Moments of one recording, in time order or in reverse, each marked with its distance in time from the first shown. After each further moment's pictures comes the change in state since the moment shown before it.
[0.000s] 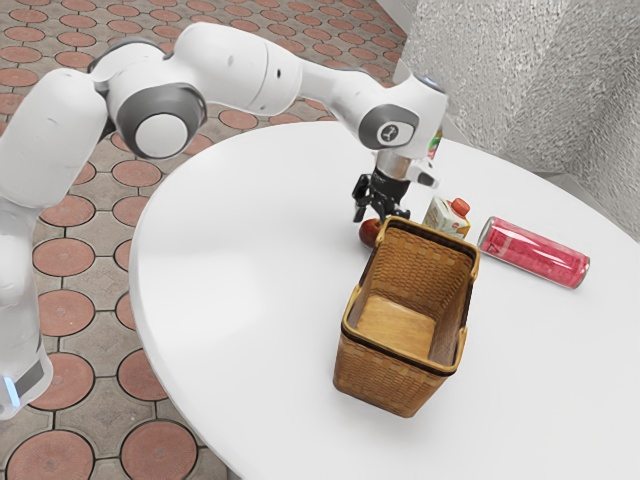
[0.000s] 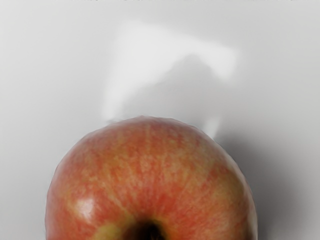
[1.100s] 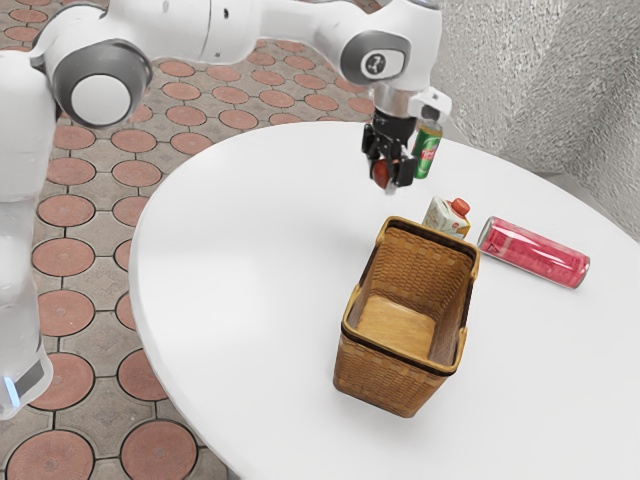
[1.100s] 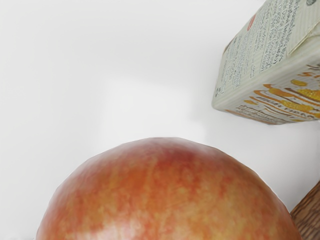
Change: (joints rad) arm -0.035 -0.262 -0.001 -0.067 0.011 -0.013 0.006
